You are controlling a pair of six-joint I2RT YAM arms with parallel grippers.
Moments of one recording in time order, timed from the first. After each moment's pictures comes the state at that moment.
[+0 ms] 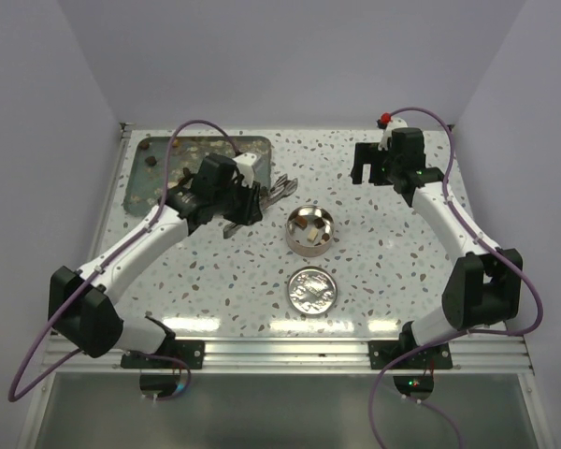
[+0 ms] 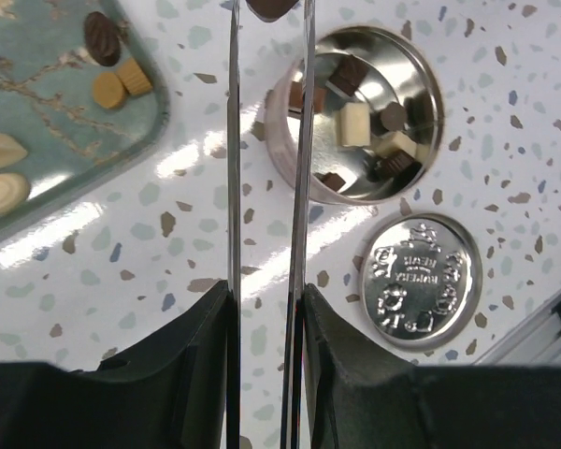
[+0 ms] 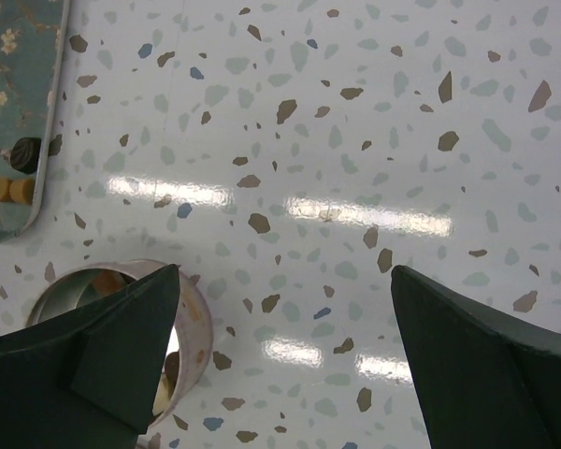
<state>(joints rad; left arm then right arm) -0.52 1.39 1.19 -0.55 0.18 -0.20 0.16 1.52 1.26 -0.36 -0.04 0.13</state>
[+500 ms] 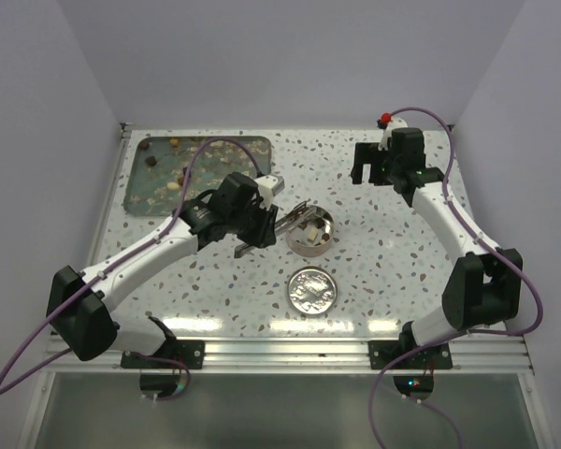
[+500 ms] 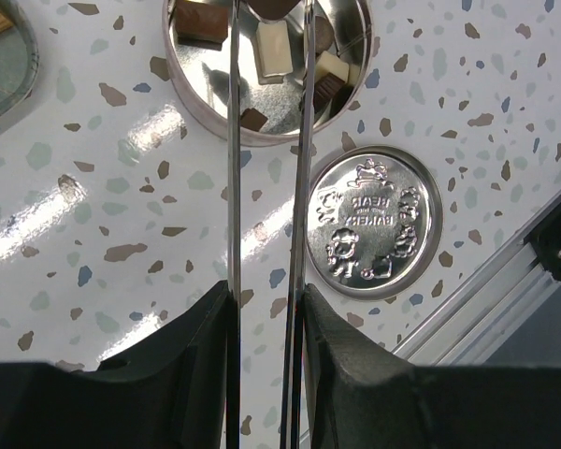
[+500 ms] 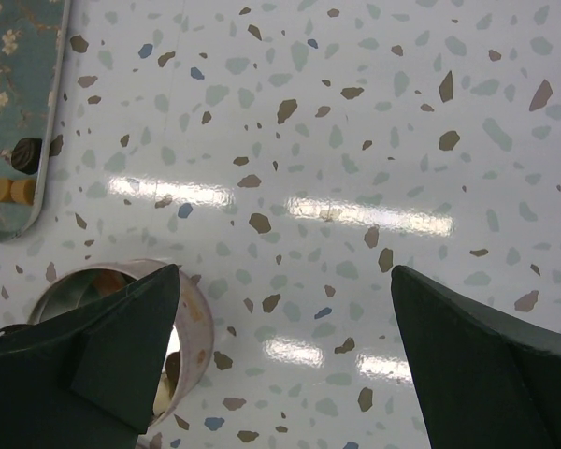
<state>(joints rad) -0.71 1.36 1.15 -0.60 0.16 -0.25 0.16 1.52 1.26 -0.36 -0.04 0.13</state>
